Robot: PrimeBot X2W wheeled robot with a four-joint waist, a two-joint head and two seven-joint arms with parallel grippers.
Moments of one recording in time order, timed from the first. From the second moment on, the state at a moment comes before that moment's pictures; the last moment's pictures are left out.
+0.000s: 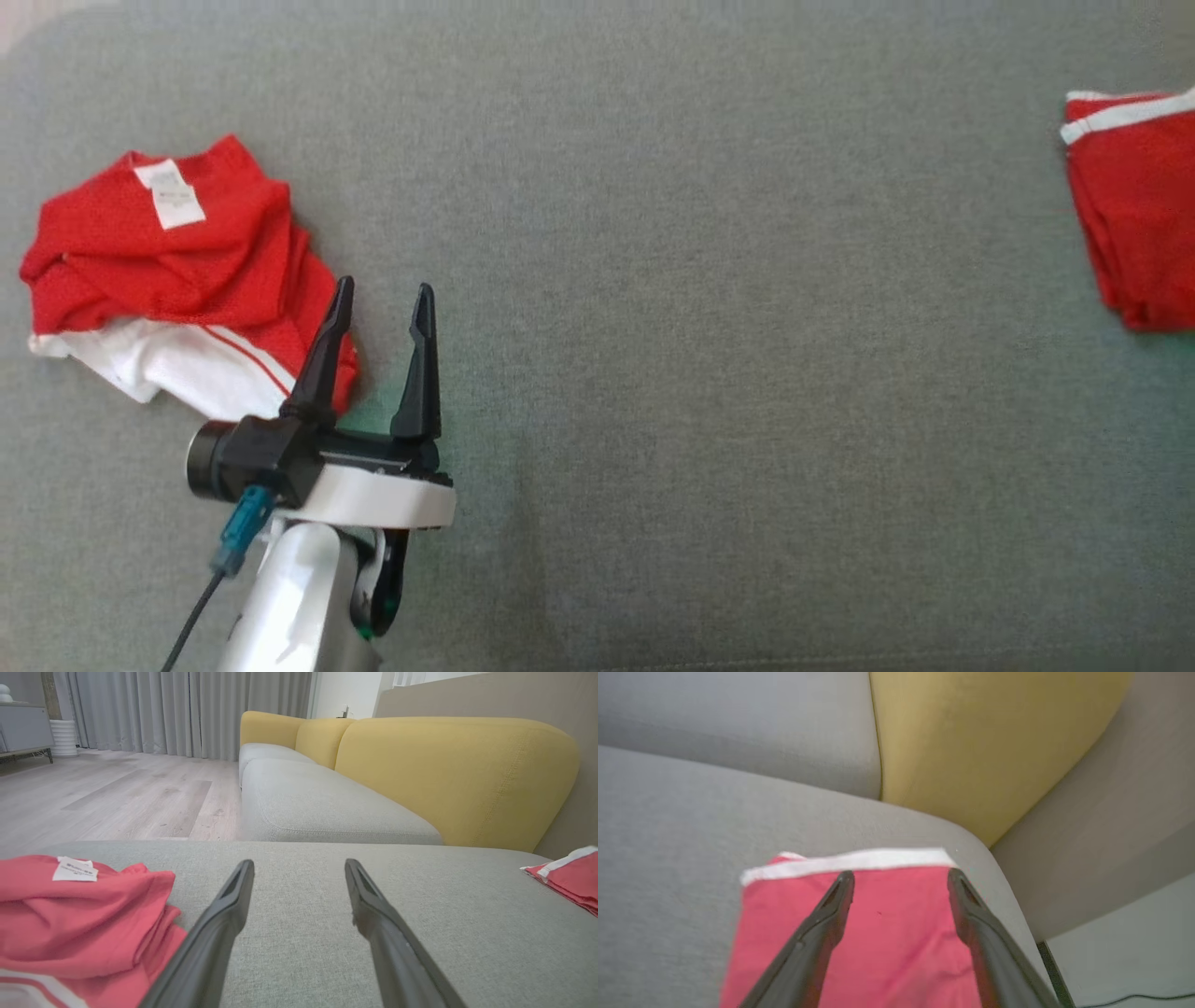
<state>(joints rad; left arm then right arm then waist) -0.24 0.05 -0.20 0.25 -0.20 -0.07 -0.26 -0.79 -0.58 0.12 0.98 0.12 0.13 -0.04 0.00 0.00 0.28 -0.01</state>
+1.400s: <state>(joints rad) -0.01 0.05 -0.16 0.21 -0.20 -0.05 -0.26 -0.06 -0.05 0.09 0.23 0.22 0.13 -0.25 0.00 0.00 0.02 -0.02</state>
